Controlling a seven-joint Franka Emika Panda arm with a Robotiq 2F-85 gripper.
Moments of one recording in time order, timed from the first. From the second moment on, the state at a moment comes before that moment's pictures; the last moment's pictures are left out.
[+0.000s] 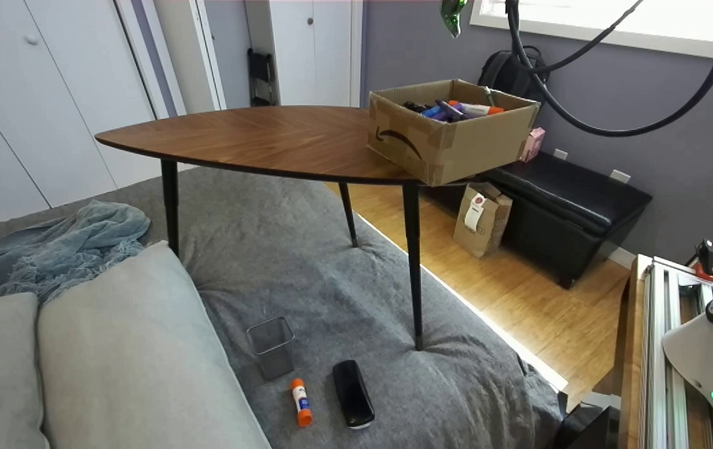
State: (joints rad) arm -0.09 -0.42 0.22 -2.25 -0.79 2.20 1.16
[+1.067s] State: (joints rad) arm 0.01 0.12 0.16 -1.86 -0.52 2.64 1.46
